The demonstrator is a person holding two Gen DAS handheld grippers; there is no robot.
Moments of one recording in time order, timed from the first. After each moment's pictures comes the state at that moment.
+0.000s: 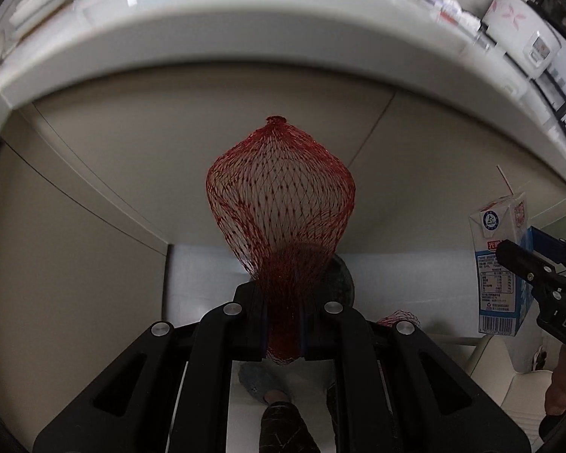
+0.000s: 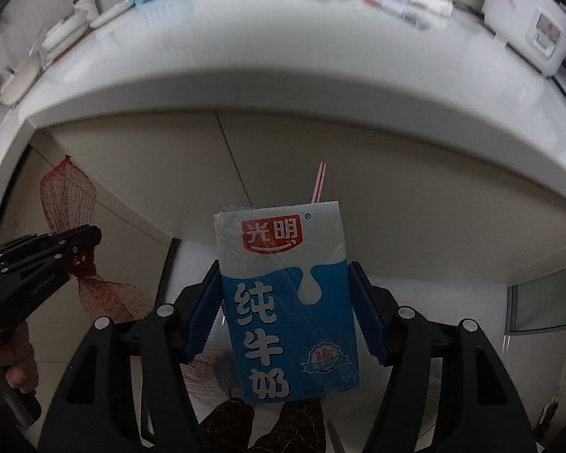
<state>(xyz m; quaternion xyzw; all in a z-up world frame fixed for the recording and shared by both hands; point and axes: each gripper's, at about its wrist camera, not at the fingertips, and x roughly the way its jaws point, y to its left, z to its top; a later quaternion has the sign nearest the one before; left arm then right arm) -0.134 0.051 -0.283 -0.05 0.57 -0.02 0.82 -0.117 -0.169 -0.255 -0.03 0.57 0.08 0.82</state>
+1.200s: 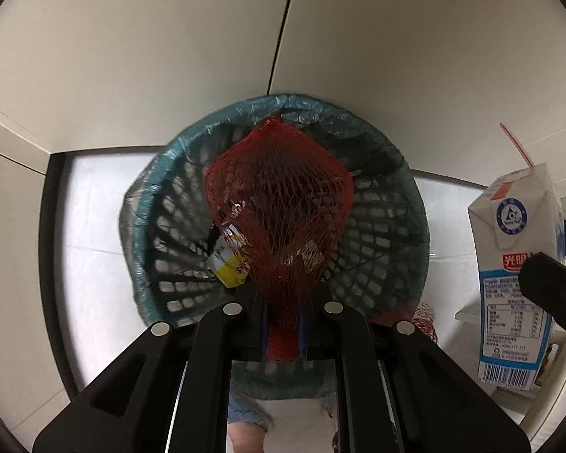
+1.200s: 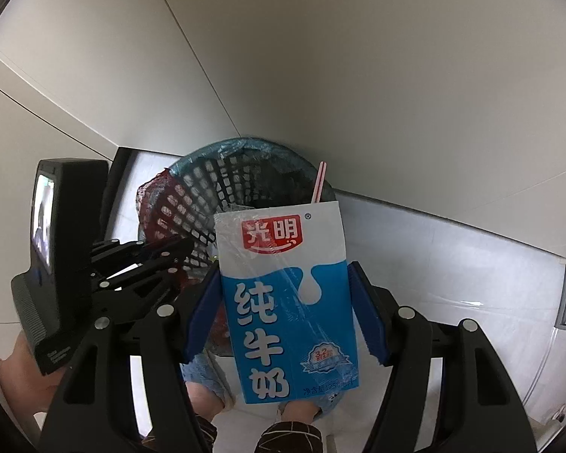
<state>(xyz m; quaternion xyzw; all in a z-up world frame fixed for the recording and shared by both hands) -0.123 -0.026 -0.714 -0.07 0.66 -0.05 0.75 -0.105 -0.182 -0.644 -0.04 0.65 0.12 0.75</state>
